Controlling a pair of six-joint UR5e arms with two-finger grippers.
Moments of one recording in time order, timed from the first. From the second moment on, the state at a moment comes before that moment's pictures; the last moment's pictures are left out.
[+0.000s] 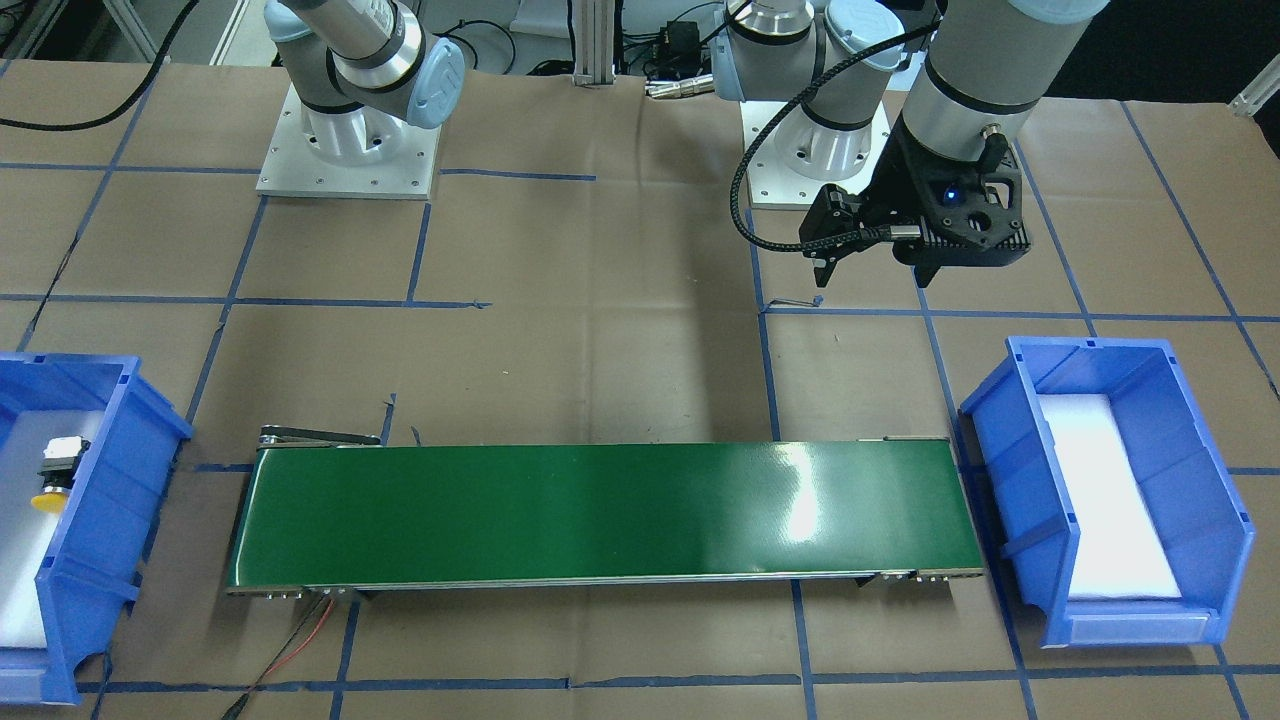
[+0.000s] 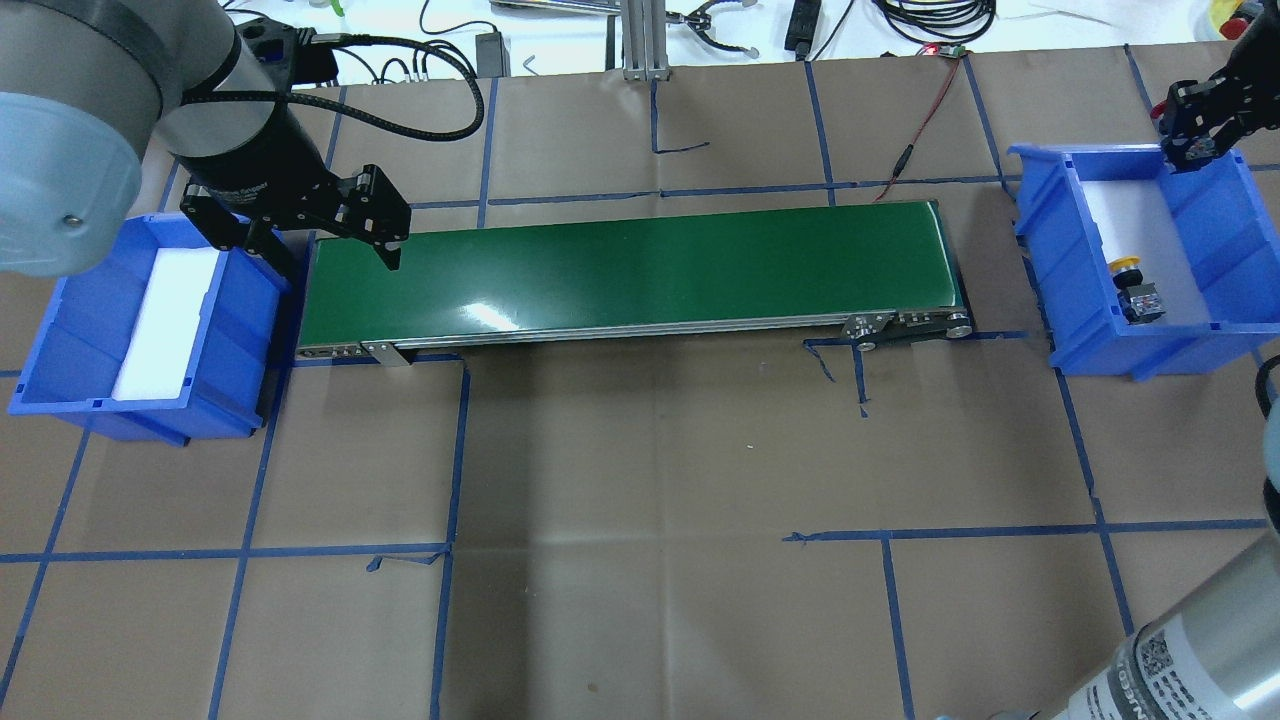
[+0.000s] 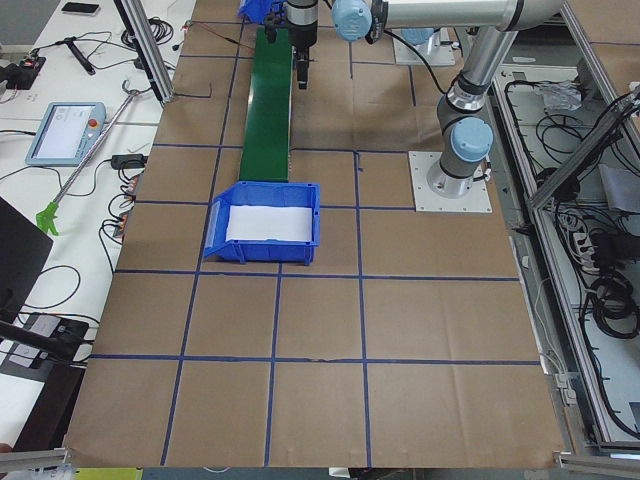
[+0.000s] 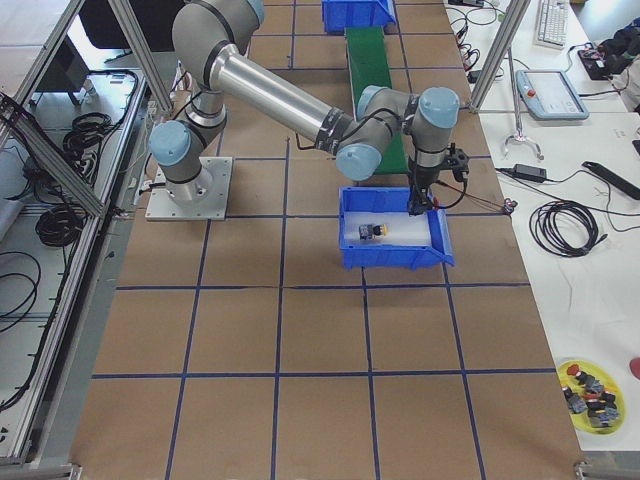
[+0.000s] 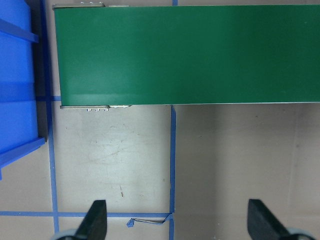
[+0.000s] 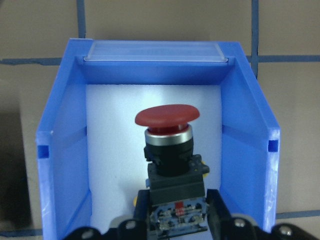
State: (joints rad) left arm -1.55 -1.57 -1.63 -1.51 1.58 0.01; right arm 1.09 -1.10 1.35 -1.91 -1.61 -0.44
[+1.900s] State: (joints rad) left arm -1.55 -1.57 -1.63 -1.51 1.58 0.01; right arm 1.10 -0.97 1.43 -2.02 -1.59 -0.38
